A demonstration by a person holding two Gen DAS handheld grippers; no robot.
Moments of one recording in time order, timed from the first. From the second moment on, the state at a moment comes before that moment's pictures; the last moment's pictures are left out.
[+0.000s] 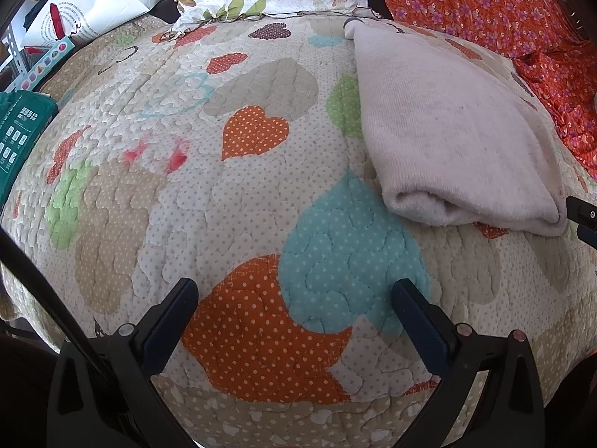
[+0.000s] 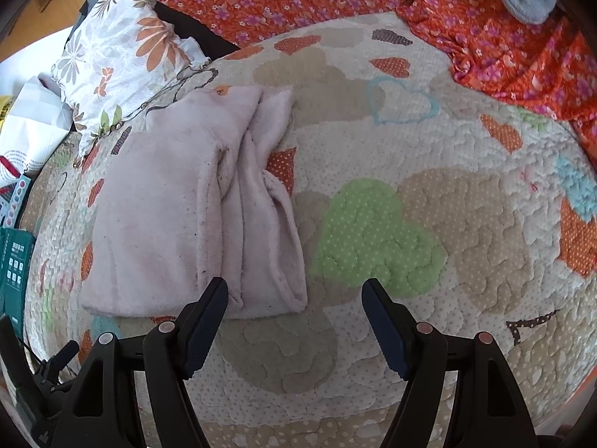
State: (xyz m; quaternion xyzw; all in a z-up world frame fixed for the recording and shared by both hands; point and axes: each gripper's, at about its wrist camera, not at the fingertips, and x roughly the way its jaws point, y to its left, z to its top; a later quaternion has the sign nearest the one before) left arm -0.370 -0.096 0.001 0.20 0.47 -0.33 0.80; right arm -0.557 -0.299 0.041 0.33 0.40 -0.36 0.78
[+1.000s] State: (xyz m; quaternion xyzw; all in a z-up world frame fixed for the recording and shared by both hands) left arm -0.367 -0.097 0.000 0.20 0.47 -0.33 0.79; right arm -0.555 -0.298 0.036 0.33 0.41 -0.36 0.77
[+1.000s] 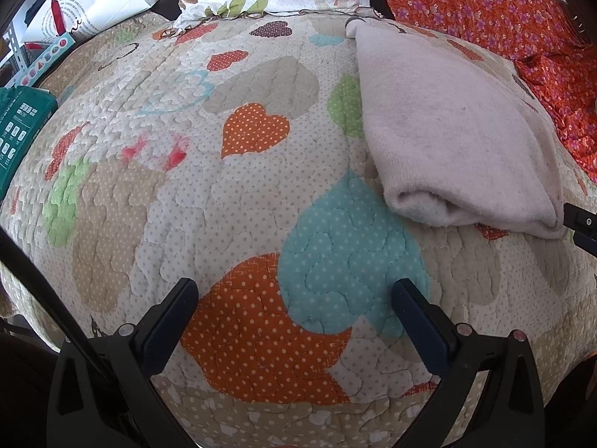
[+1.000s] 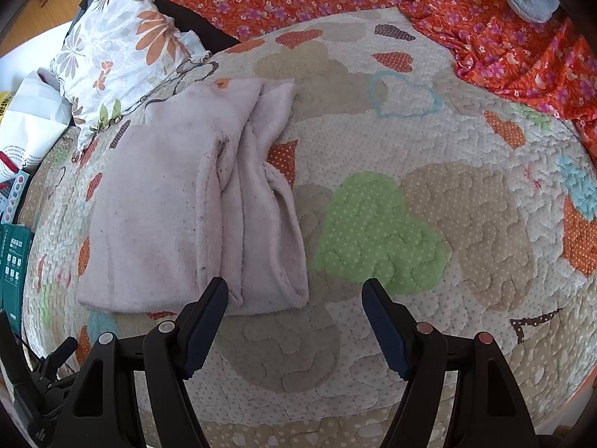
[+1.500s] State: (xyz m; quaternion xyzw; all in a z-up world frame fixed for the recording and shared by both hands) left arm -0.366 -0.096 -0.002 0.19 0.48 -0.33 0.79; right arm -0.554 -0.300 0.030 0.34 0.42 -0.36 0.77
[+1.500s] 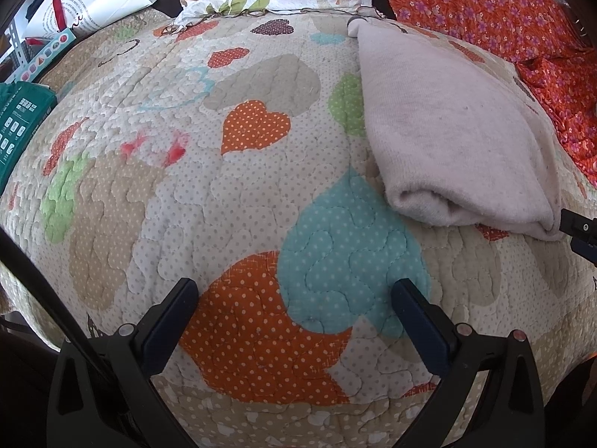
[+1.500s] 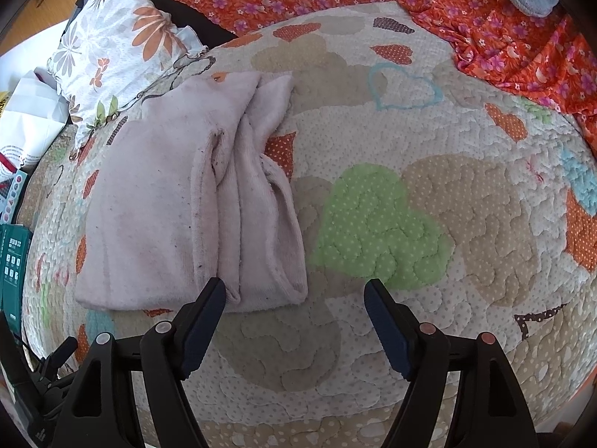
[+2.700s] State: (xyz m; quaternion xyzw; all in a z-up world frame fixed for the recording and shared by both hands) left arm -0.369 -0.095 -0.002 0.18 0.48 -0.32 0.80; right arm -0.553 -0.293 0.040 0.31 0.40 -0.37 0.78
